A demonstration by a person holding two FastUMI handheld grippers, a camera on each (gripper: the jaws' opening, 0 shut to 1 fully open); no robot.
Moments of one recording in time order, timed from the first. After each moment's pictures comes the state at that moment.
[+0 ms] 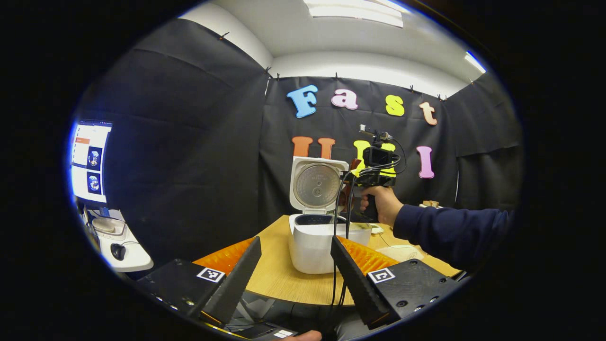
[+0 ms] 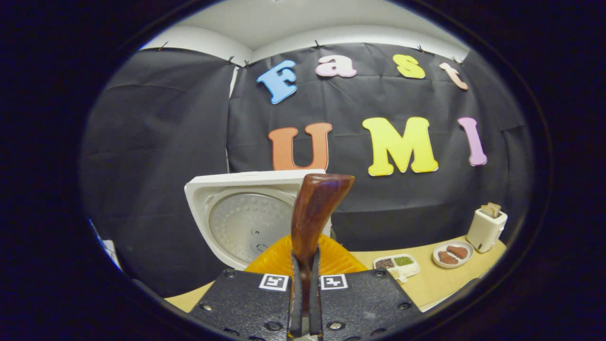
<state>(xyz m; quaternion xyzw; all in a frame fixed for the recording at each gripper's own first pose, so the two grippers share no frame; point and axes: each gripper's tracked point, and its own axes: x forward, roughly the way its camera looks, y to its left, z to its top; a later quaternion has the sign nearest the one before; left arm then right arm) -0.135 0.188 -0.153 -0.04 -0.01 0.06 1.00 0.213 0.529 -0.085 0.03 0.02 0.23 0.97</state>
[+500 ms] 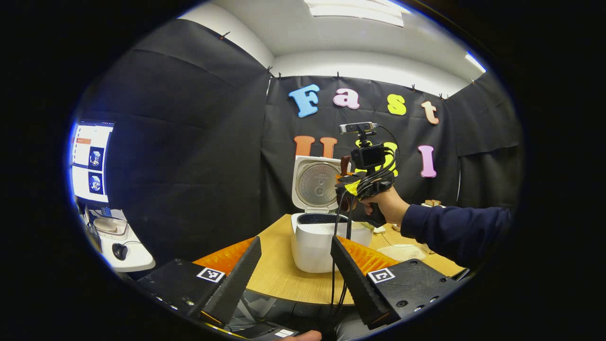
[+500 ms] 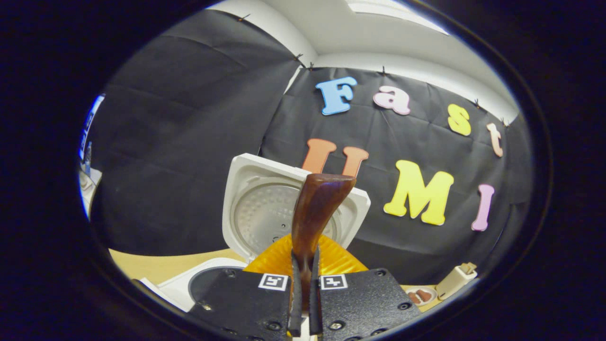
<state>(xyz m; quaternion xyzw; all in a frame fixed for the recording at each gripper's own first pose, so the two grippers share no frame) -0.136 0.188 -0.153 -0.04 -0.01 0.07 1.00 0.175 0.544 -0.071 -0.15 -0.08 0.26 0.95</state>
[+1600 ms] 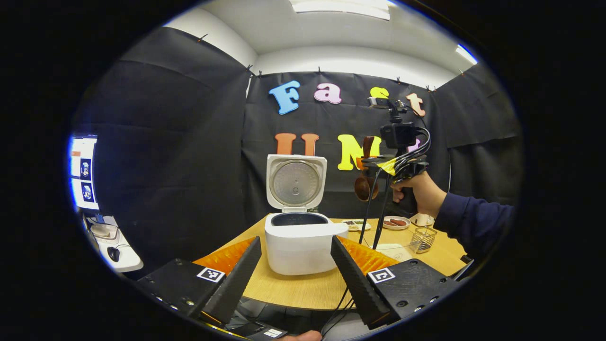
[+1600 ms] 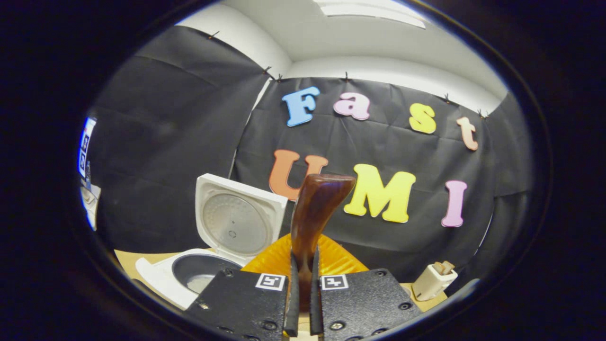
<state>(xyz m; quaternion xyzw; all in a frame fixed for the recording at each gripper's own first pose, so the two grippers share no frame) -0.114 0.112 -0.138 -0.01 0.01 0.03 1.00 0.162 0.362 -0.022 -0.08 -0.07 0.22 0.97</state>
